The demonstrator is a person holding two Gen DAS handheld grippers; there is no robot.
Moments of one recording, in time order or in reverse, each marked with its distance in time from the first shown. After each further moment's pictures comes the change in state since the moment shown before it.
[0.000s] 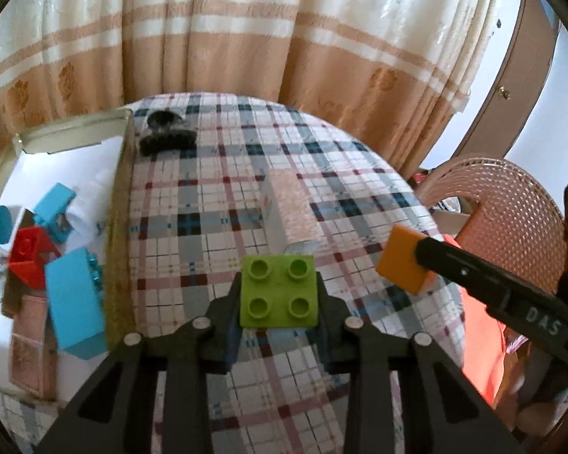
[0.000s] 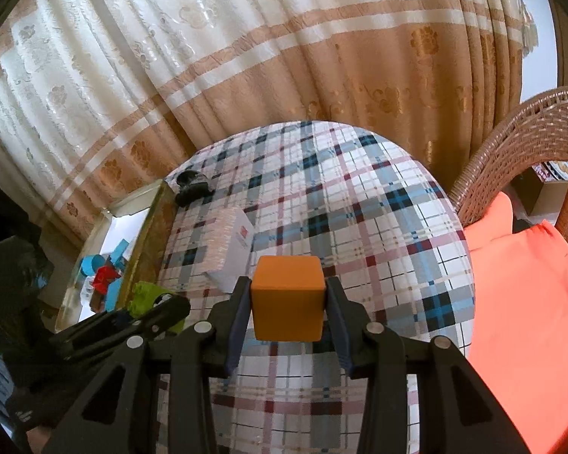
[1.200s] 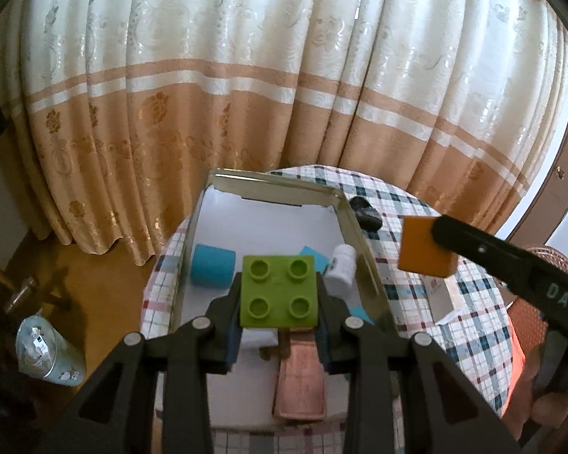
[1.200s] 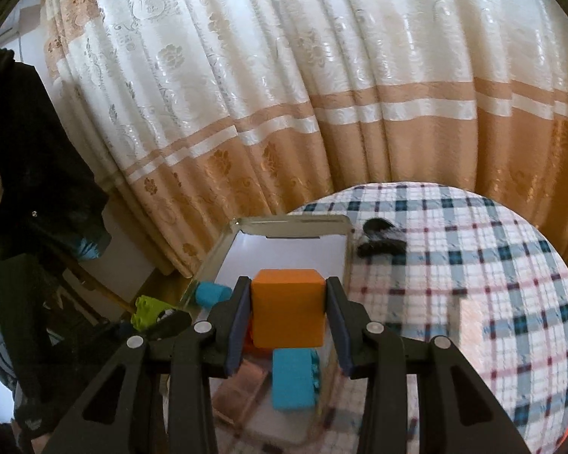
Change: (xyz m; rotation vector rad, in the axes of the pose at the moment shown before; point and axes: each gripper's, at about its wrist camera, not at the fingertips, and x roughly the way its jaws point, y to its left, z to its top) left arm -0.105 0.176 0.019 -0.184 -0.185 0.216; right arm 0.038 0.213 0.035 -0.253 -0.061 0.212
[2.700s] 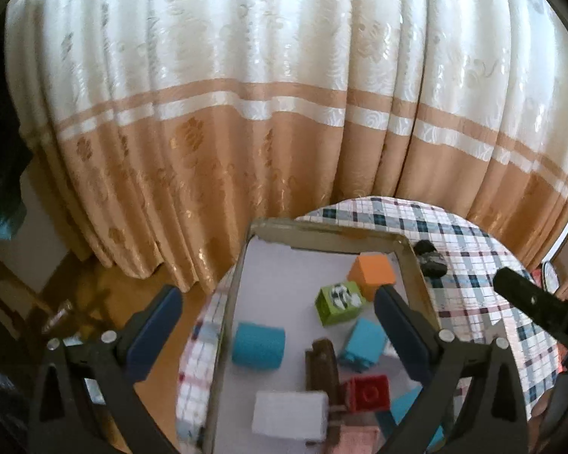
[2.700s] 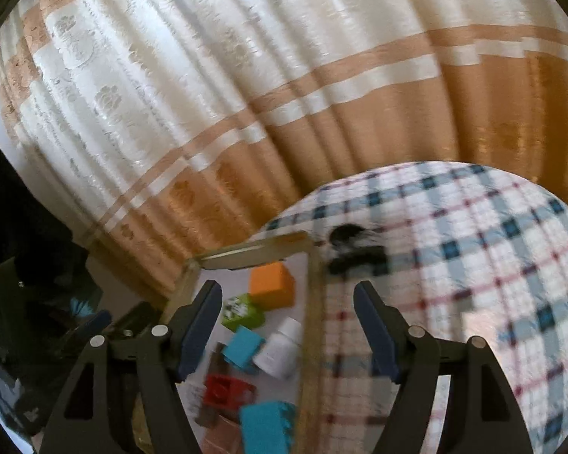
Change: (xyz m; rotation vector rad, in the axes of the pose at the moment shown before) left arm 0.036 0.006 0.044 0.007 -0.058 0.211; right arm 0.037 -0.061 0.008 0.234 -0.038 -0.027
